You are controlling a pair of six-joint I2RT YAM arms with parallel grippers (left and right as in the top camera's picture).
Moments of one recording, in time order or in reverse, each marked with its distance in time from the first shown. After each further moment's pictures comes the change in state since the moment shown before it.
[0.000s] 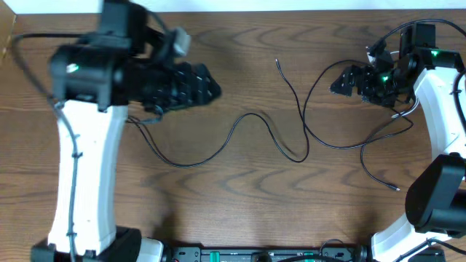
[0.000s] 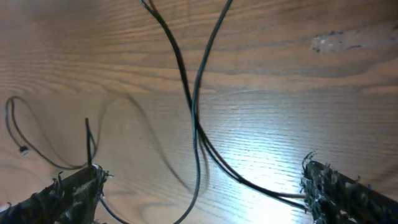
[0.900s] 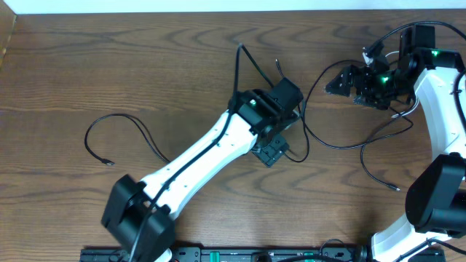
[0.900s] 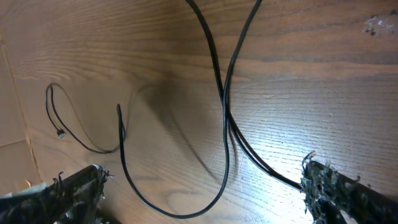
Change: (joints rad) left arm -0.570 0.159 -0.526 0.462 -0.513 0.283; right arm 0.000 0.000 0.000 -0.036 -0.107 0.000
